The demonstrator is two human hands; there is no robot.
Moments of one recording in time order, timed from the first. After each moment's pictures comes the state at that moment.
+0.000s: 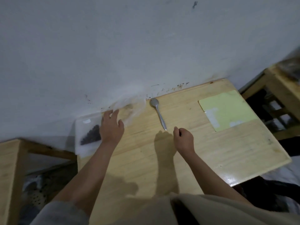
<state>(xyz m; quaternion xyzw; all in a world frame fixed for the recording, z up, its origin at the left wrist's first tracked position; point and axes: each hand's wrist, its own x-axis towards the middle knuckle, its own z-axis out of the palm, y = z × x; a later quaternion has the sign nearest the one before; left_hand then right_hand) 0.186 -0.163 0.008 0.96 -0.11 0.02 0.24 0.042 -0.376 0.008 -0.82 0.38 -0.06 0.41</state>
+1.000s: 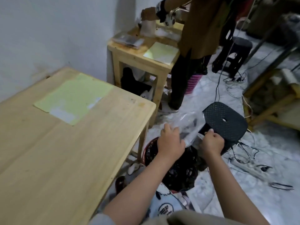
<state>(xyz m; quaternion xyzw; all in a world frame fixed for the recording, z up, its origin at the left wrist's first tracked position) -0.237 -0.570 -0.094 0.71 -0.63 -0.20 0.24 -0.368 -0.621 -0.080 -0.35 0.78 -0.43 0.30</state>
